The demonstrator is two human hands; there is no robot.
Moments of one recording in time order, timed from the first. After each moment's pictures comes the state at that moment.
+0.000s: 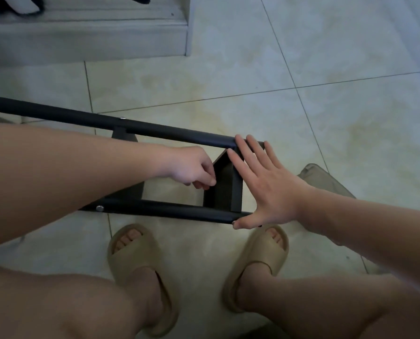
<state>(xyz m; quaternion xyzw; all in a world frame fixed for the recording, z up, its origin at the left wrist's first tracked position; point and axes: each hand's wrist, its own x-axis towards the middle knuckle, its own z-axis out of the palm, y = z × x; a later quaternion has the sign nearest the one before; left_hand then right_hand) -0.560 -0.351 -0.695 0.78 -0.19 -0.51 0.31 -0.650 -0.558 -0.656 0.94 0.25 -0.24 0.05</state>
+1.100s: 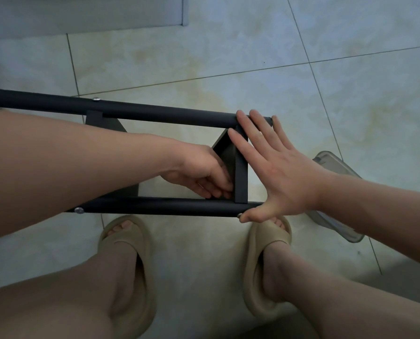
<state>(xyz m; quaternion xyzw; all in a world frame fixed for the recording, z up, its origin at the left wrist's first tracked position) -0.570 -0.383 -0.721 0.62 -0.03 -0.66 0.42 -0.633 -0.578 -0.668 0.94 0.29 -0.19 0.00</state>
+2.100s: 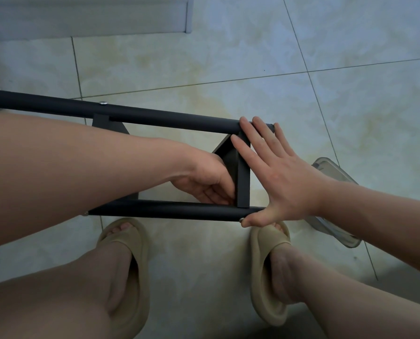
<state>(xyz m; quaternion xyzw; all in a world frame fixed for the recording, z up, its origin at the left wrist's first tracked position) -0.579 -0.389 -0.711 0.58 -0.02 -0.69 0.43 -0.635 -0.575 -0.667 0.94 0.29 -0.19 0.00</state>
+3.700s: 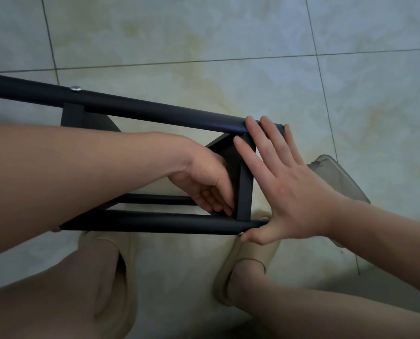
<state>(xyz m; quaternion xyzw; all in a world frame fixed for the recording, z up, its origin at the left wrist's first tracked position) -0.559 -0.398 -0.736 0.52 -0.07 -0.76 0.38 -0.633 -0.576 -0.669 0.93 0.29 -0.21 -0.01</state>
